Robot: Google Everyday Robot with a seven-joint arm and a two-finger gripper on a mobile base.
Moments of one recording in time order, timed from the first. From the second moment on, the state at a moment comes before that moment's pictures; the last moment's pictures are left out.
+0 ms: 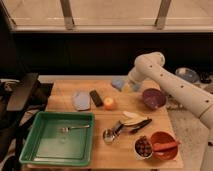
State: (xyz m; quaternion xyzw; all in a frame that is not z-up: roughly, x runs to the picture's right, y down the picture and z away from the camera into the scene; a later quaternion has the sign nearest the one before) arm 0.137 -0.010 0.835 -0.22 -0.07 0.30 0.93
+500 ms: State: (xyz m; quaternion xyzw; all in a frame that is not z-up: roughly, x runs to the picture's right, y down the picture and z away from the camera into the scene) arm 0.146 -0.007 0.830 -0.21 -0.06 0.31 0.92
